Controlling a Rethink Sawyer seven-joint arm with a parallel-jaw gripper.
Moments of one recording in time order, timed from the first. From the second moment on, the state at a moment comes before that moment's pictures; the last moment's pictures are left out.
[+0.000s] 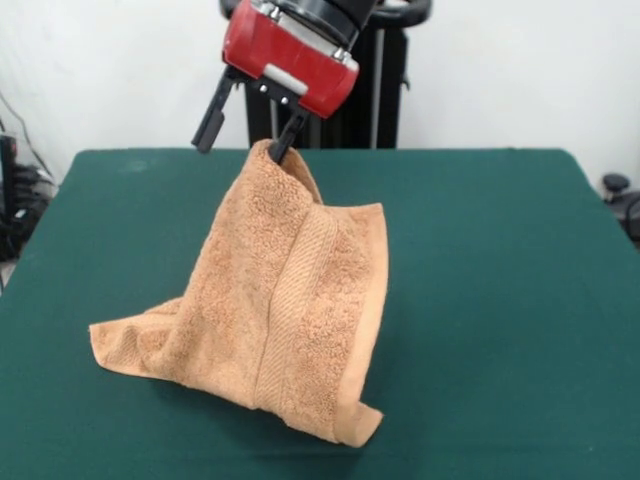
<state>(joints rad) 0.14 -0.61 -0.47 1.51 -0.41 0.18 1.91</state>
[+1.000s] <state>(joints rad) 0.14 -0.64 -0.50 1.54 -0.41 0.16 1.91</state>
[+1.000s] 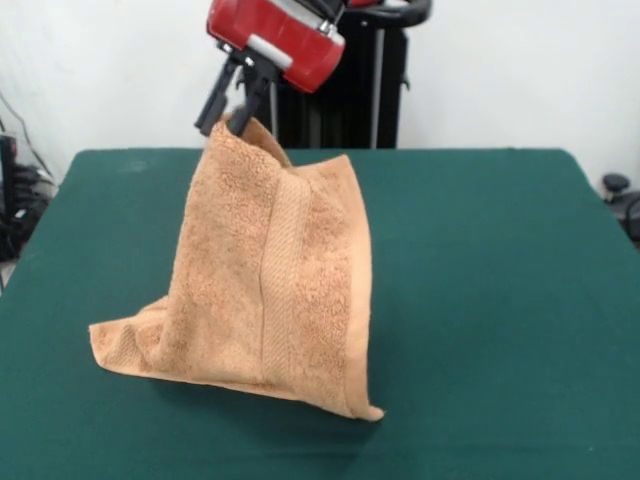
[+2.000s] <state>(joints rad) 0.19 -0.66 -0.56 1.60 -0.39 0.14 1.91</state>
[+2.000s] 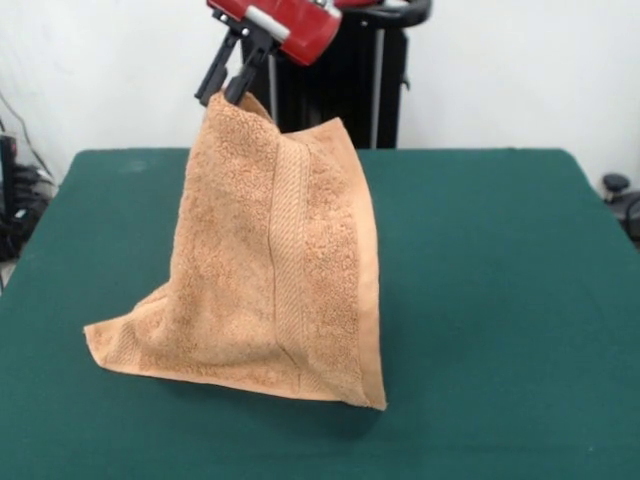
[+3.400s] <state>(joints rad) 0.57 -0.22 -0.99 1.95 0.34 -0.44 2.10</state>
